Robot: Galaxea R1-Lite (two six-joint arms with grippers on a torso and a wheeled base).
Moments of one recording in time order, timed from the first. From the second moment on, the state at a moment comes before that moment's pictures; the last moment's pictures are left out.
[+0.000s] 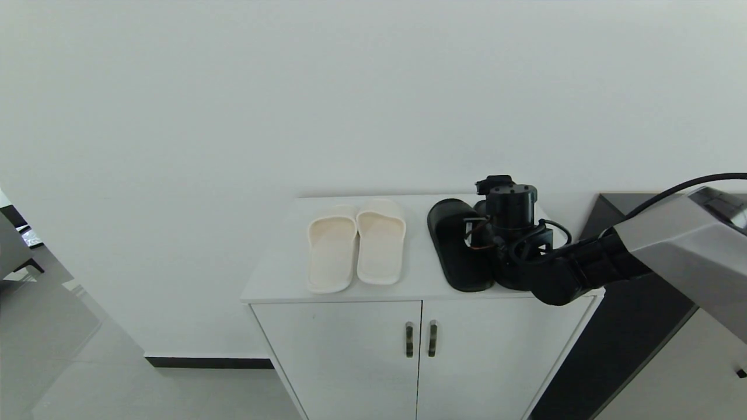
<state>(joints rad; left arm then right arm) 0.00 0.00 0.00 0.00 -0.03 -0.01 0.53 2.22 -1.36 -0.67 -0.49 0.11</state>
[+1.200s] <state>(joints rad) 0.00 0.00 0.00 0.00 -0.03 -0.01 0.86 1.47 -0.58 -0.64 0.08 0.23</state>
